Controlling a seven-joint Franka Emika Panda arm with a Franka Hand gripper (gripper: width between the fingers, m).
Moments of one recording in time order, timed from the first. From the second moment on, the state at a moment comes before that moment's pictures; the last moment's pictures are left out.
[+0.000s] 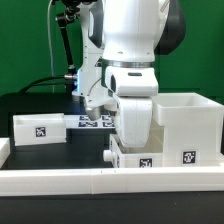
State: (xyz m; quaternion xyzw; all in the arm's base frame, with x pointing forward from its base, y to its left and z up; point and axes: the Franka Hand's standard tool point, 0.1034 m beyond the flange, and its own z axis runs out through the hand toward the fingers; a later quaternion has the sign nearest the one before) arm 0.545 0.005 0.012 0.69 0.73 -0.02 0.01
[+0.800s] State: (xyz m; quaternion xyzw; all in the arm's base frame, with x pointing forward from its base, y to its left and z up) arm 0.554 -0.003 0.050 0.69 0.73 -0.03 0.01
